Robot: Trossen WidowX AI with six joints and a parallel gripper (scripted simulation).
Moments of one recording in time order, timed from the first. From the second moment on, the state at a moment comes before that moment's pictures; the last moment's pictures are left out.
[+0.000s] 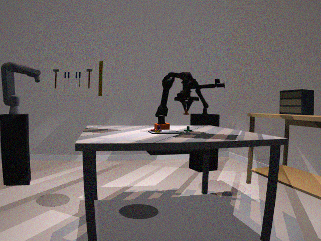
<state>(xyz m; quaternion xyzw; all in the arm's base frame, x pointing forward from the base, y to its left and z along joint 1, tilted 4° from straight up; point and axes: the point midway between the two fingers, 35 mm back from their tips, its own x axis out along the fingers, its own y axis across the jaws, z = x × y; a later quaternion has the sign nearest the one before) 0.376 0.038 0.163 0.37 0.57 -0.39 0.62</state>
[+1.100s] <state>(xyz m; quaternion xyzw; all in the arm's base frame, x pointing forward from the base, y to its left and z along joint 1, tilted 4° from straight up) 0.367 -0.034 0.149 0.37 0.57 -0.40 0.62</state>
